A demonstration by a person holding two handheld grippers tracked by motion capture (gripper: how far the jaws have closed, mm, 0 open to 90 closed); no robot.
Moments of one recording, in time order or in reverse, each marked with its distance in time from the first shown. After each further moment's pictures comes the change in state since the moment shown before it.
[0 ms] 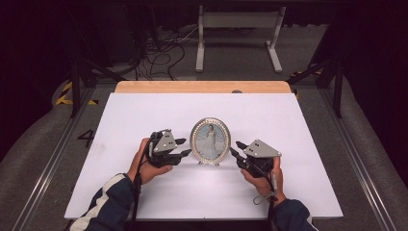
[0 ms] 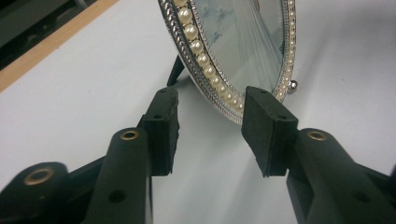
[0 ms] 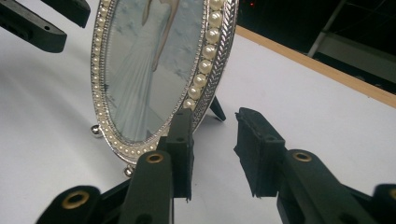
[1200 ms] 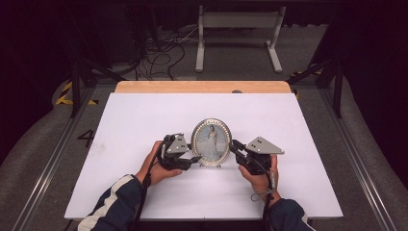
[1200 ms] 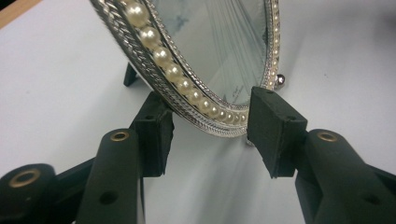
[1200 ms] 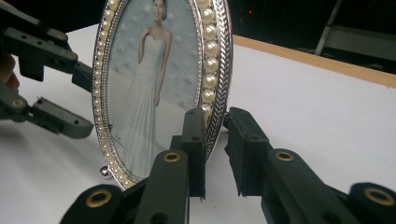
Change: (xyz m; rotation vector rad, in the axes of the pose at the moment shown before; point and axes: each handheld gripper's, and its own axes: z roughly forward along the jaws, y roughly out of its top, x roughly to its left) left arm -0.010 0.004 0.035 0.037 -0.107 -0.015; right arm -0.001 0.001 0.007 -0.067 0.021 0.158
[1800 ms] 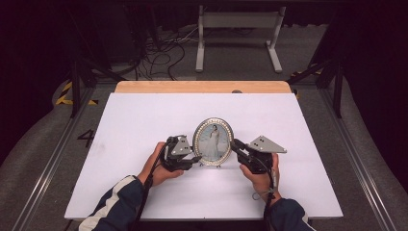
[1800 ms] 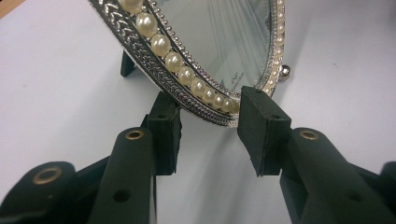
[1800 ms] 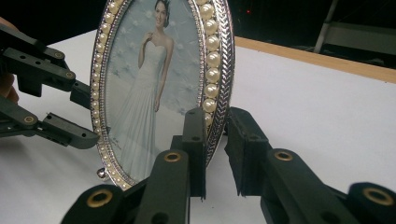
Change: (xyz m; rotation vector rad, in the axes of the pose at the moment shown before) left arm -0.008 0.001 0.009 0.061 0.026 0.024; right arm -0.005 0.000 -0.001 -0.007 -0.001 0.034
